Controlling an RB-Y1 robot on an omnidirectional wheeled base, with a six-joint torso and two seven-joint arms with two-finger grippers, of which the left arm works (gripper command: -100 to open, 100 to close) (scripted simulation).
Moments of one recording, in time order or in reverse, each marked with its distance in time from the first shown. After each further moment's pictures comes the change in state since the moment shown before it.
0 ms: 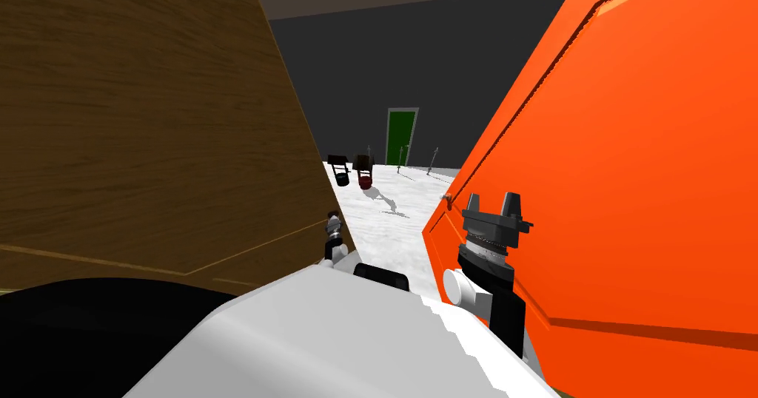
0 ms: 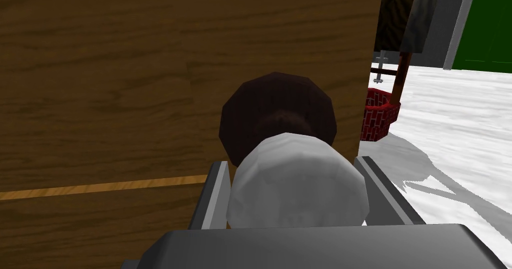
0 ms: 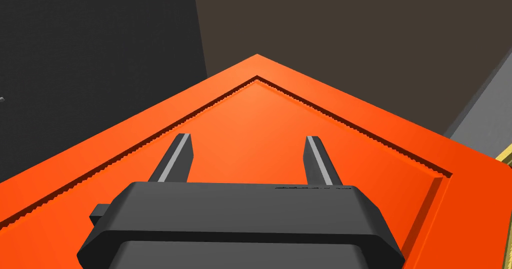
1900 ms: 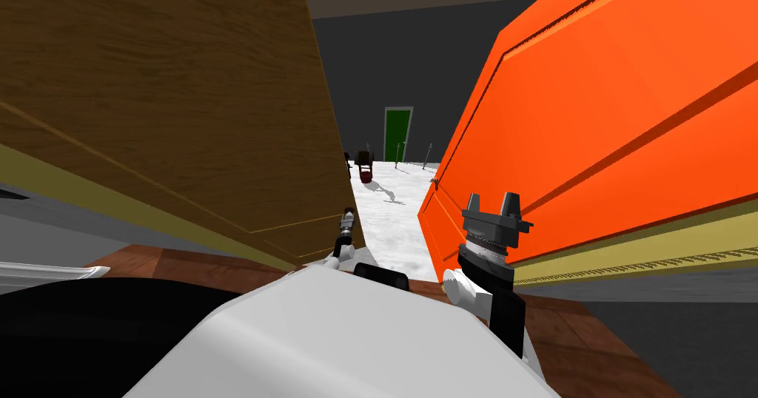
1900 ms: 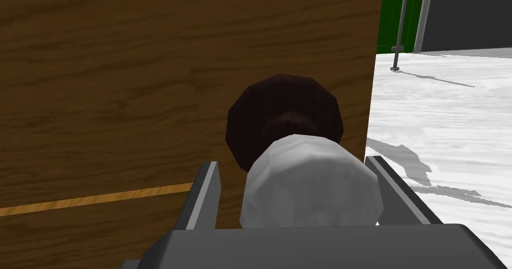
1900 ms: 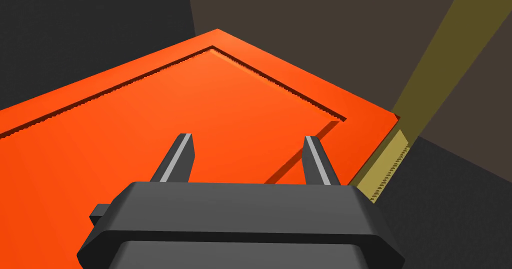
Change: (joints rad) arm -0.045 -0.005 -0.179 0.029 -0.120 0.026 0.056
